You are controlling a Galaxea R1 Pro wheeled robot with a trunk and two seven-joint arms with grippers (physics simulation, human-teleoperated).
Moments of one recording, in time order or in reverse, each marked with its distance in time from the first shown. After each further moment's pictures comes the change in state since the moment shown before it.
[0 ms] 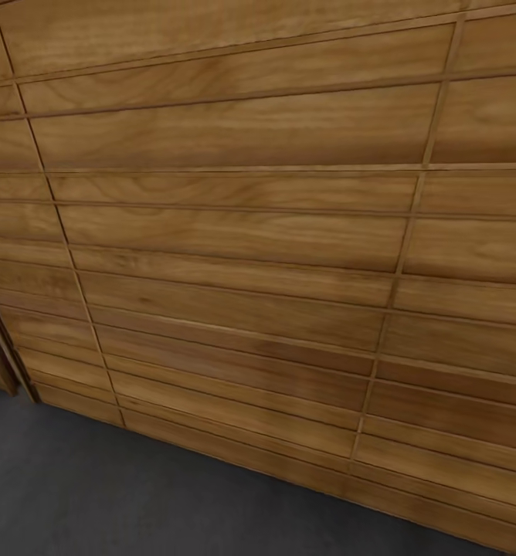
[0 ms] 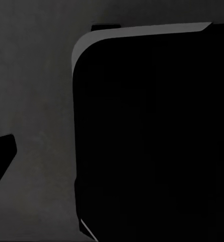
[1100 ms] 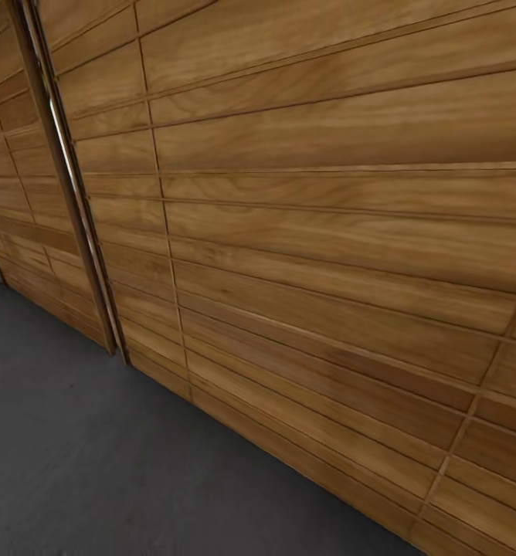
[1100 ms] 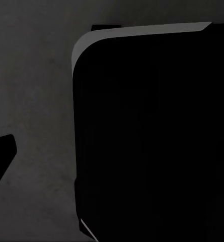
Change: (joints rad) left arm 0.000 0.000 0.000 0.000 0.000 0.000 0.000; right arm 0.000 0.000 0.001 0.001 0.004 0.002 0.000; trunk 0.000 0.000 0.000
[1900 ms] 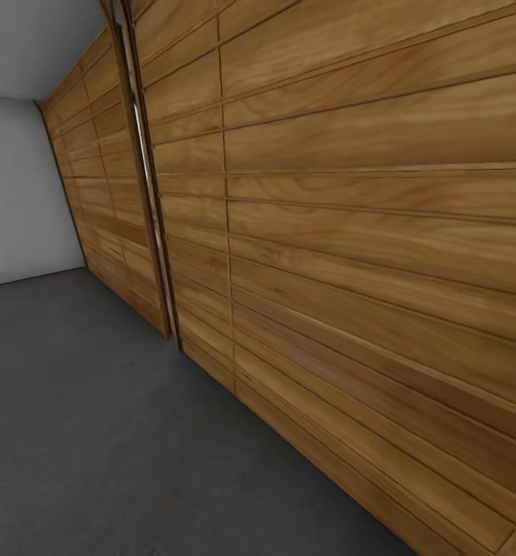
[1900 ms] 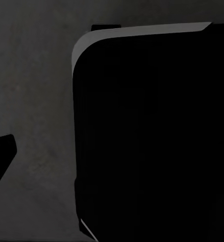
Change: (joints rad) left arm 0.000 0.000 0.000 0.000 0.000 0.000 0.000; right arm 0.000 0.001 0.000 0.000 0.000 0.004 0.000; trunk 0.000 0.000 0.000
